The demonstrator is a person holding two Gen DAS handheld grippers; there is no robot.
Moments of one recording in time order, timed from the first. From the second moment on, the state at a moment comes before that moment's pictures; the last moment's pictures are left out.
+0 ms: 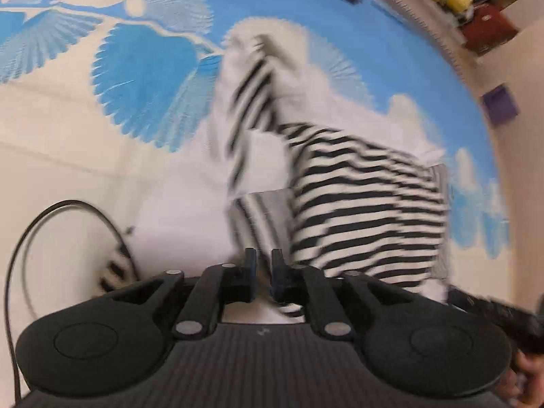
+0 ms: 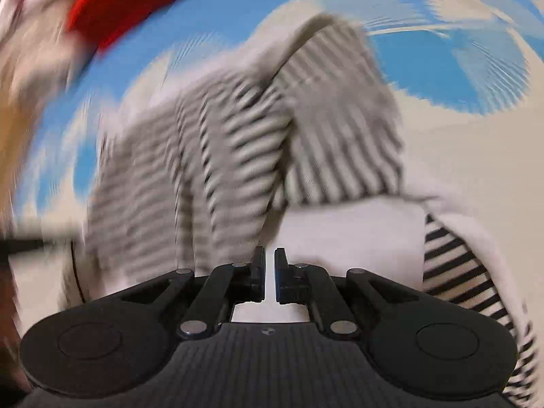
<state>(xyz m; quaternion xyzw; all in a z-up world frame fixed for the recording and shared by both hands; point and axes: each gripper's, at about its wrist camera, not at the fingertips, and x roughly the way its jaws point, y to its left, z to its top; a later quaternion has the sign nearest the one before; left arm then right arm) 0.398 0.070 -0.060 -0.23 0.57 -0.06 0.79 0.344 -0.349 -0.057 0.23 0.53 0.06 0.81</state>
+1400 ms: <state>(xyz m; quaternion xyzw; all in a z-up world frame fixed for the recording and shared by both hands) 0.401 0.007 -0.108 0.02 0.61 -0.06 0.79 0.365 -0.298 -0.095 0.13 0.59 0.05 0.80</state>
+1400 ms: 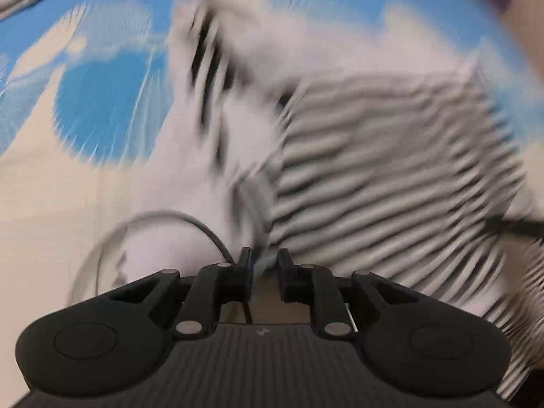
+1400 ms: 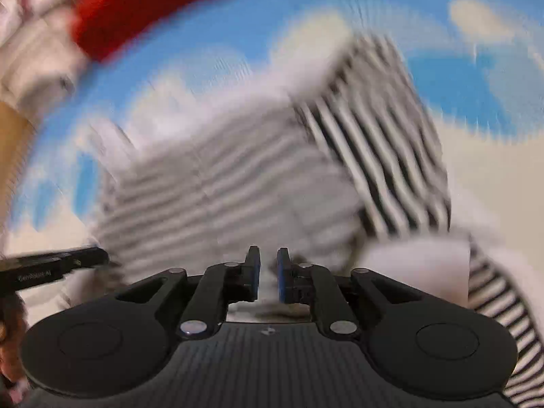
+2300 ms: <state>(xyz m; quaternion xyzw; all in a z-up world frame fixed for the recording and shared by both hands) 0.152 0.033 0.123 -0.01 0.23 -0.13 0.96 0.189 -0.426 0.104 0.12 0.20 0.02 0.97</state>
